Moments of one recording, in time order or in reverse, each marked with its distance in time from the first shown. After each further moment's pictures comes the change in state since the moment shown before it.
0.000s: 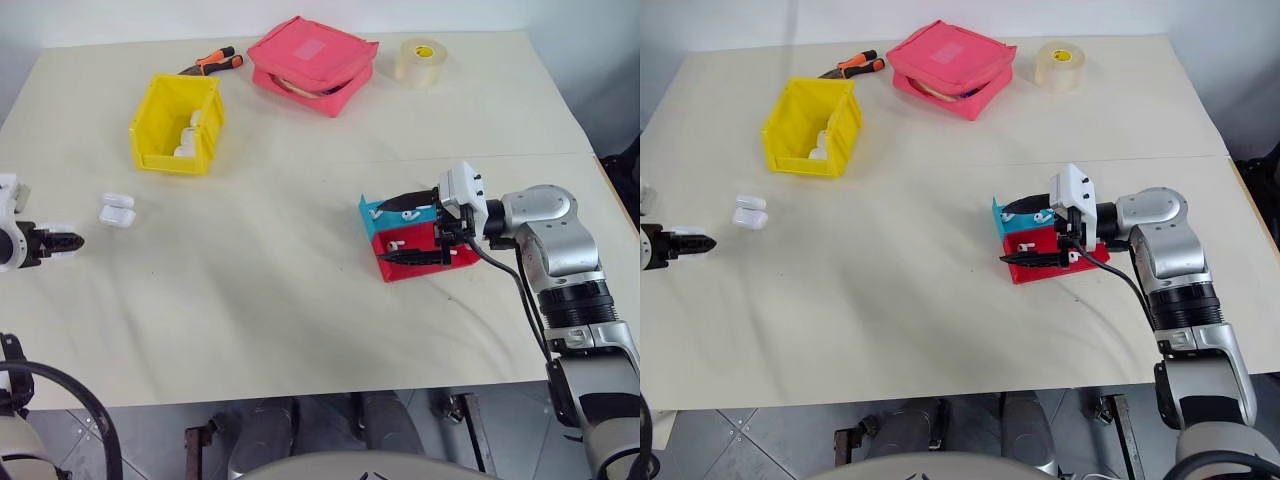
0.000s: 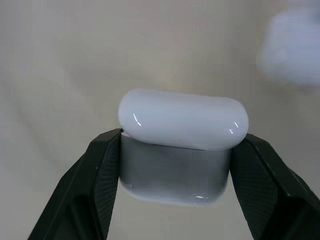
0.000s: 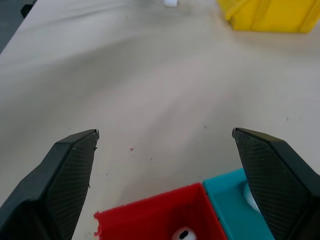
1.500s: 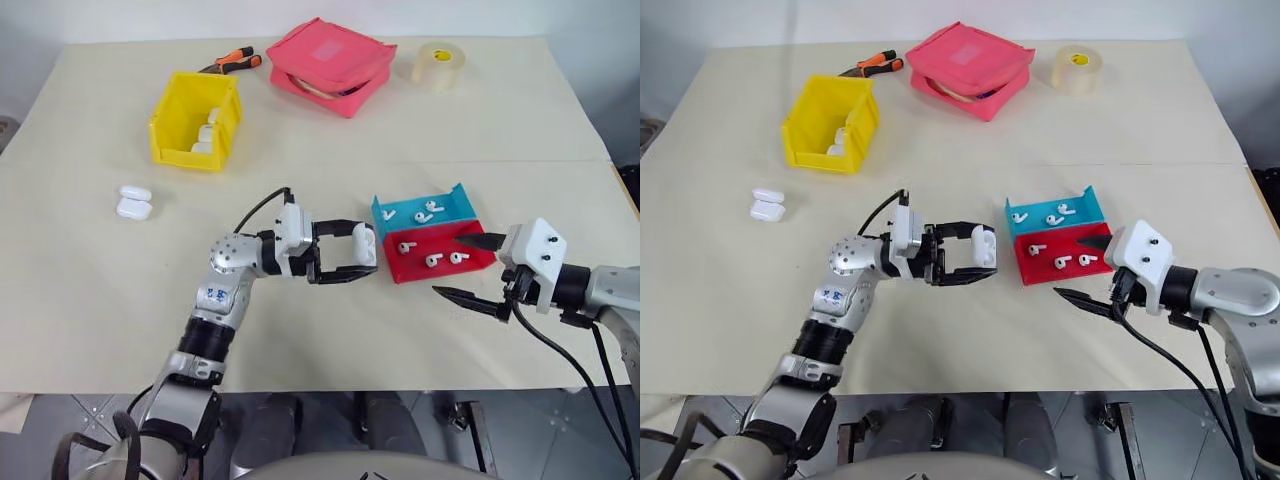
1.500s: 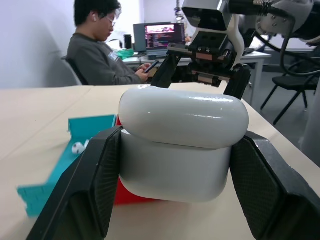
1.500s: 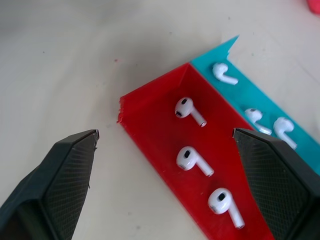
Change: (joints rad) left arm 0.258 -0.854 -0.273 -0.518 -0.222 -0.935 -0.404; right arm 0.678 -0.258 -0.357 -0.723 0.053 0.324 -0.423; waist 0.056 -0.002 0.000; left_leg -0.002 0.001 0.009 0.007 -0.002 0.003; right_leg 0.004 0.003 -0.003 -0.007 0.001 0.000
